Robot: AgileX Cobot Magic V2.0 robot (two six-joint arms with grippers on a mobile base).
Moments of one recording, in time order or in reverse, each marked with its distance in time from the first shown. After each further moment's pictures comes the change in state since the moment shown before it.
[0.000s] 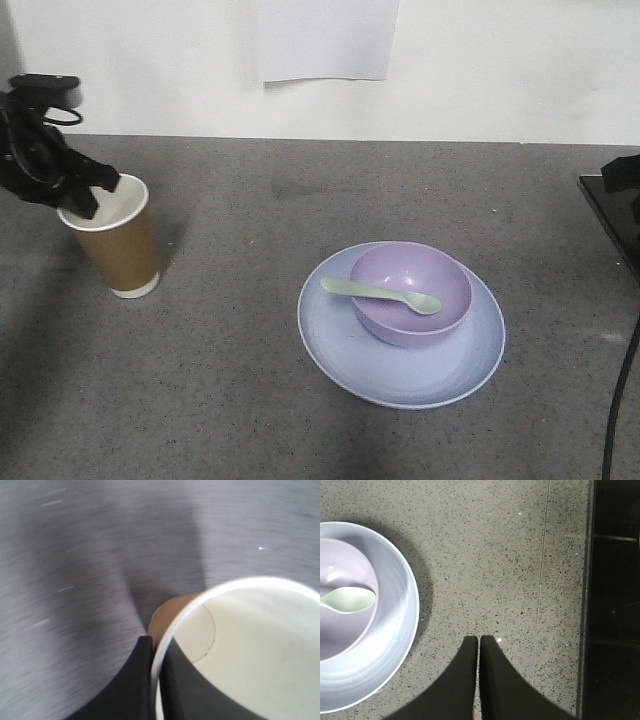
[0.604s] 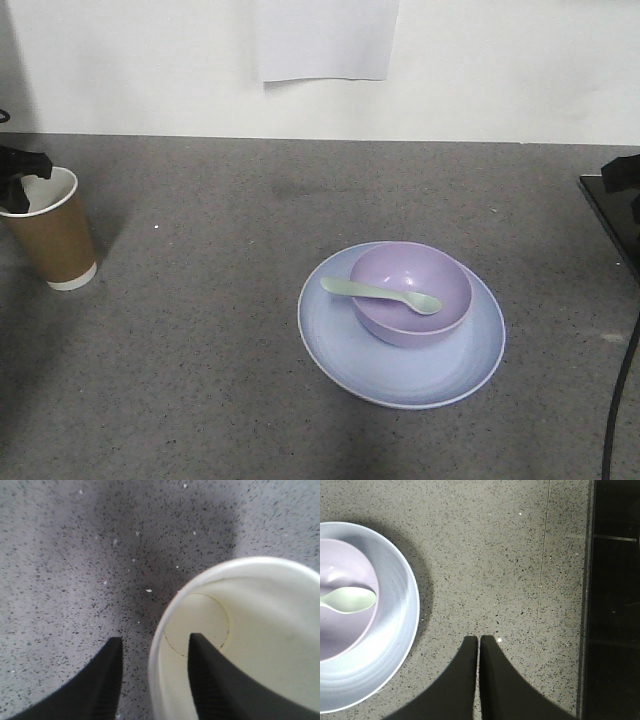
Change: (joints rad) left arm 0.175 -0.007 0.002 0.144 -0.004 -0.237; right arm 0.000 0.000 0.000 0.000 0.000 0.000
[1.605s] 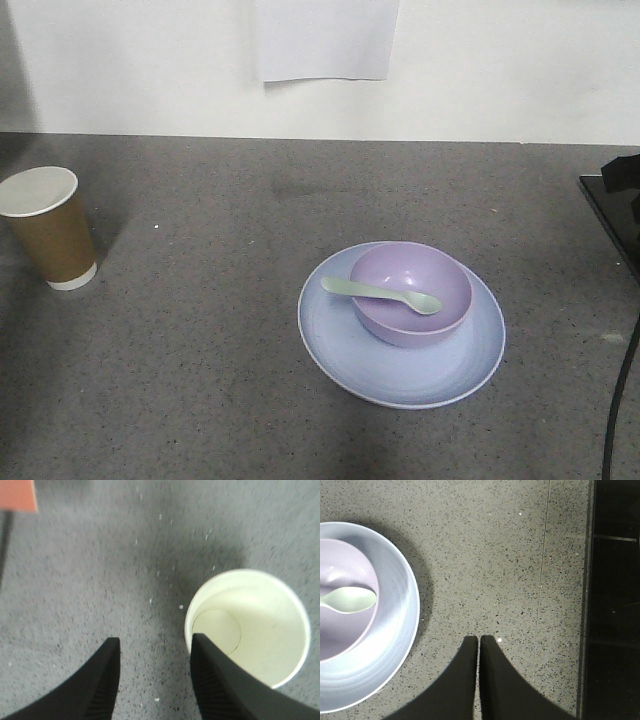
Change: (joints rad) left arm 0.000 -0.179 -0.029 0.097 0.016 -0.018; right arm 0.000 0.000 0.000 0.000 0.000 0.000
